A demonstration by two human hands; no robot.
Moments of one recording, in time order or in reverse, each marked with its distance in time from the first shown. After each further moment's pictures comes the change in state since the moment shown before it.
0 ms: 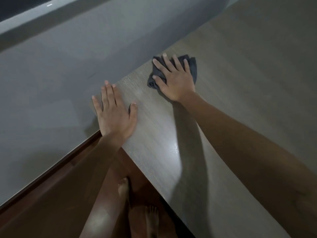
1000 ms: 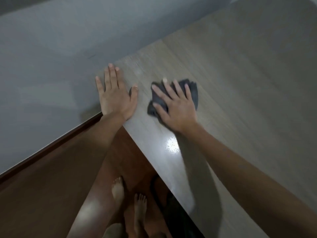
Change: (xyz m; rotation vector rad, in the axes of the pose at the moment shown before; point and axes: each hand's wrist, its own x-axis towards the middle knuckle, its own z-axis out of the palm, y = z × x) left_hand -0.020 0.004 0.004 -0.033 -0.006 0.000; right_hand -0.149 -0.021 0.014 -0.020 0.036 -0.128
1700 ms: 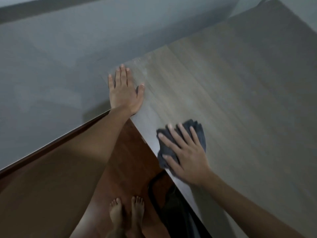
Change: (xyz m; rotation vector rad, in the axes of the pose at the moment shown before) left_hand -0.003 -0.004 -0.004 -0.056 -0.034 0.035; right_hand -0.155 -0.024 0.004 0.015 -0.044 -0.158
